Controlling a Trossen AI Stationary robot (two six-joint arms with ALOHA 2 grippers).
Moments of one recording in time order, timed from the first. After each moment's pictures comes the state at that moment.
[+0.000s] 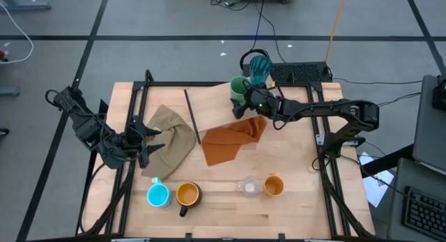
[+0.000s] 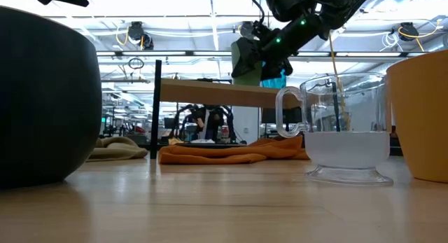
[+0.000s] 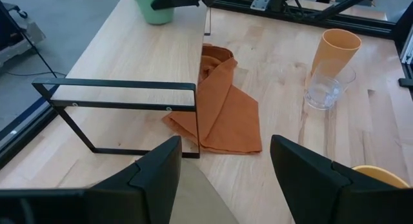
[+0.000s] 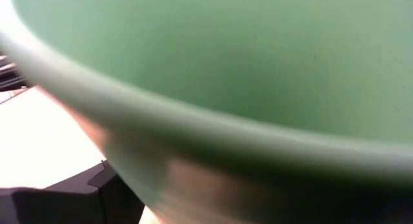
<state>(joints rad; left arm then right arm) -0.74 0.80 0.96 -1.05 -0.84 -0.81 -0.28 1.54 0.95 0.16 0.44 0.20</state>
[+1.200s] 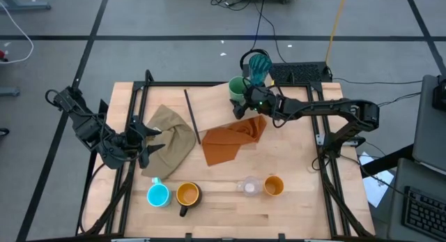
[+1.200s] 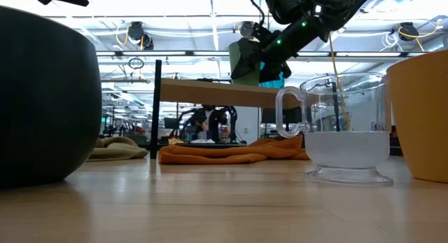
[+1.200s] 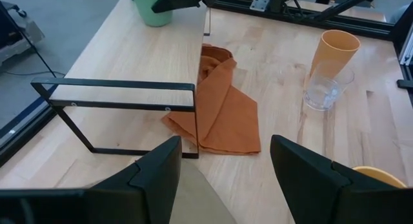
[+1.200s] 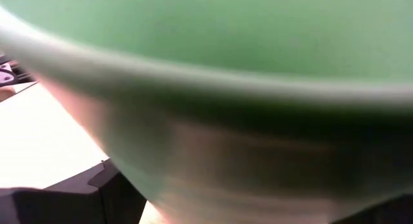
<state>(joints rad) -0.74 0.81 0.96 -1.05 -0.84 -0.81 -0.31 1.54 0.95 0.15 0.36 0.20</state>
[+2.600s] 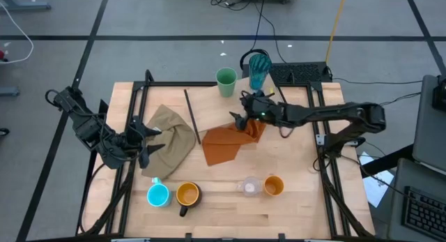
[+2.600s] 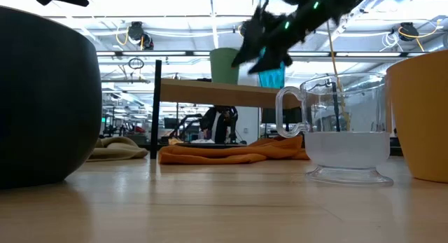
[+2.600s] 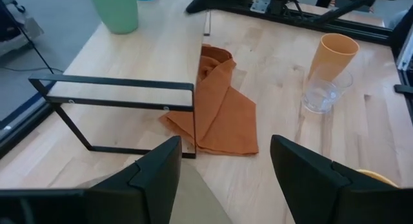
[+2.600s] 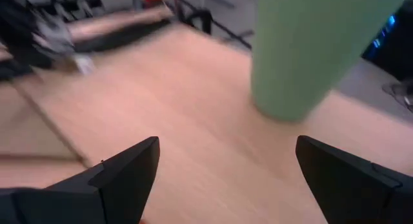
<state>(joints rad) -0.74 0.81 0.96 -1.04 -0.84 -0.83 -0.18 1.47 0.95 0.04 0.36 0.19</state>
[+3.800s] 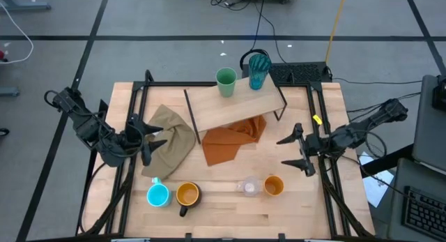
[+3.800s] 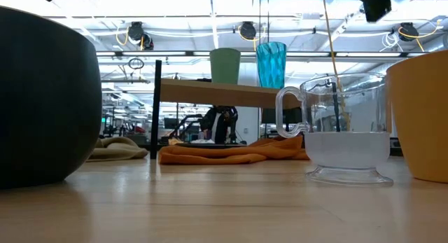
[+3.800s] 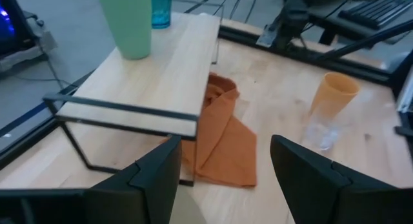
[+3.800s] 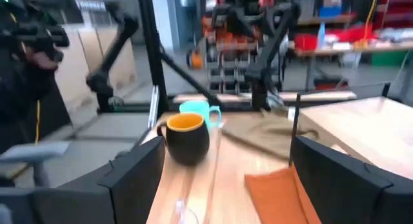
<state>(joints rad) -0.72 0.81 0.96 -0.94 -0.93 -0.81 0.50 0.52 0.40 0.08 0.34 0.12</state>
